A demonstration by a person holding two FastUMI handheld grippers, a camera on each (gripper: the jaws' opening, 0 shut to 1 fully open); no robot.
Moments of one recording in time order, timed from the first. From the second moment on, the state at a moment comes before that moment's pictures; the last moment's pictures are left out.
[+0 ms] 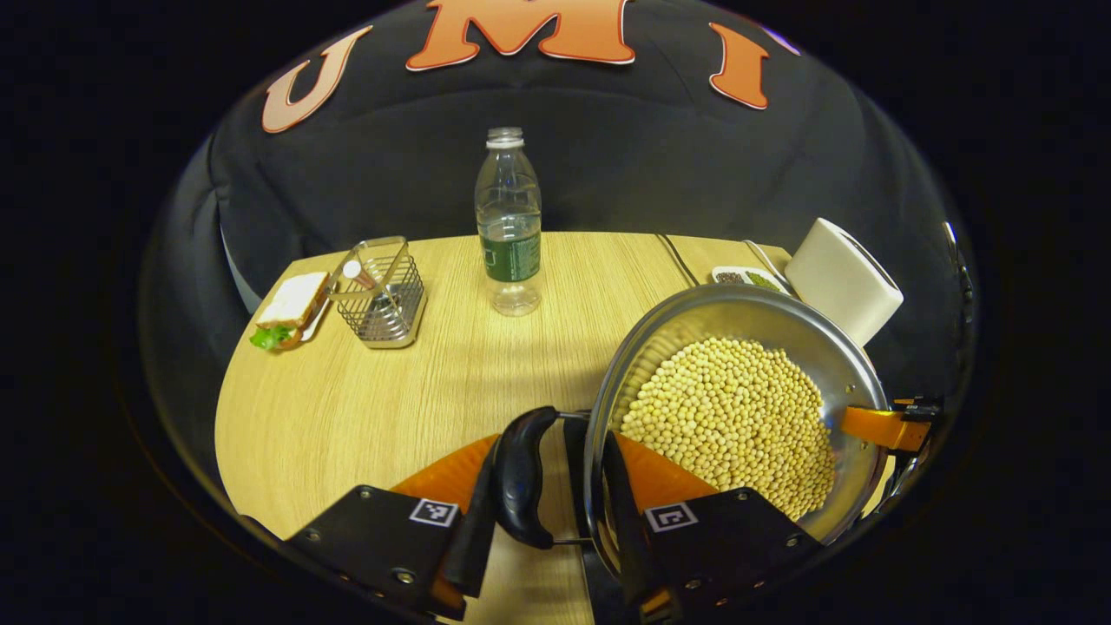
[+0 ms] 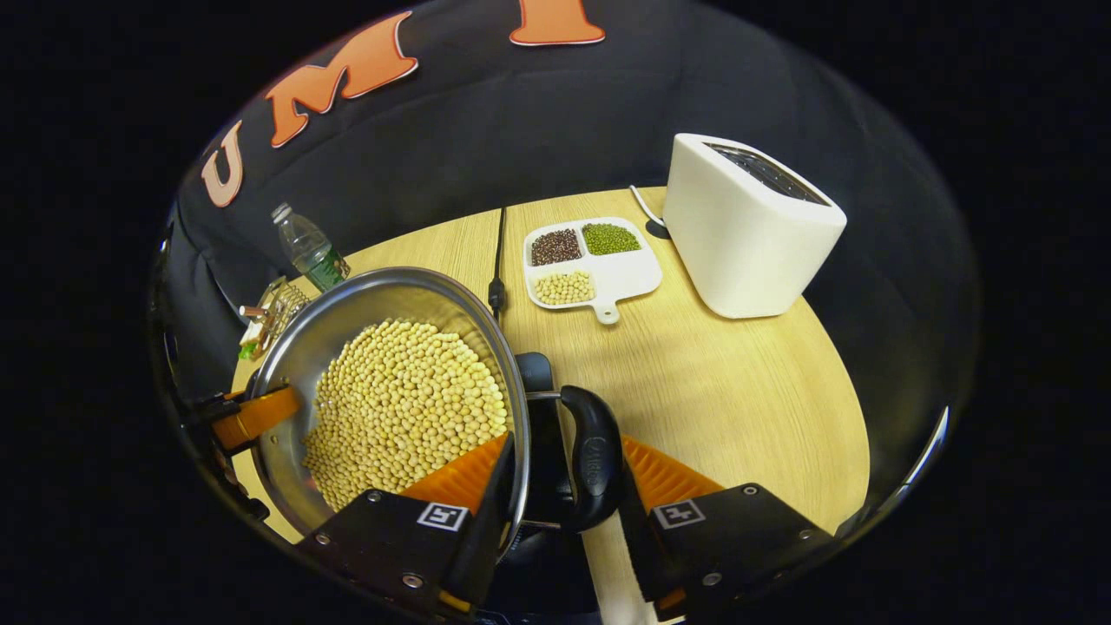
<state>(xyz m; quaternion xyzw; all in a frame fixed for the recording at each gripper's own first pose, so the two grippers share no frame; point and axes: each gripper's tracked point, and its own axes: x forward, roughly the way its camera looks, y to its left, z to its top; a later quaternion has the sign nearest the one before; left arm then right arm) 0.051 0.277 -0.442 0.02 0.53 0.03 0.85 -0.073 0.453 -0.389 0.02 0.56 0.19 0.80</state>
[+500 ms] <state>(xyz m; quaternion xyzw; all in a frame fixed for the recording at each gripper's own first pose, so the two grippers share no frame) 0.025 0.315 -0.412 -0.08 0.53 0.03 0.84 -0.066 0.427 -0.359 0.01 0.53 0.20 0.83</state>
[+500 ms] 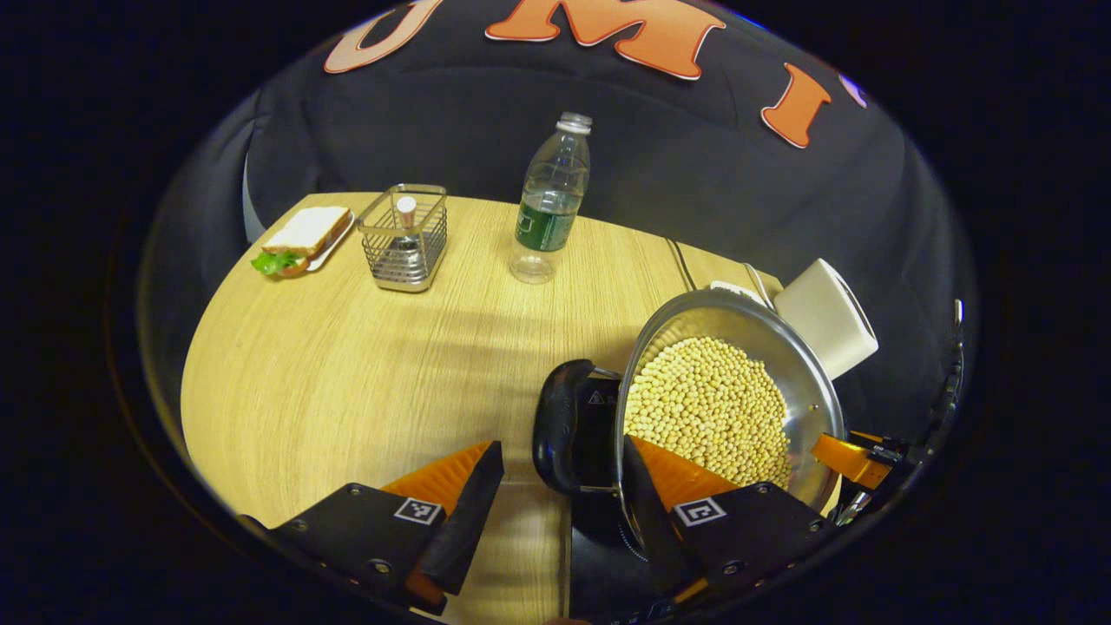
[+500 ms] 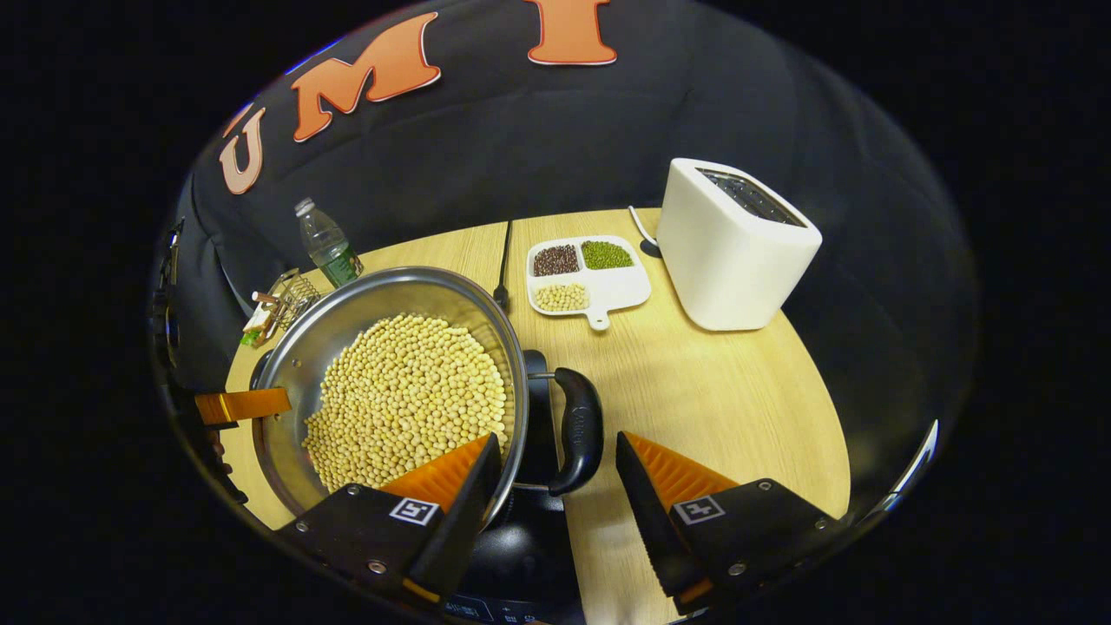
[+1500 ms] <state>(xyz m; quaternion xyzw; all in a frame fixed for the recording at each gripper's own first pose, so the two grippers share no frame) 0.113 0.353 -0.071 -0.01 0.19 0.09 0.98 0.042 0.407 -0.084 0.04 0.14 0.19 0.97</state>
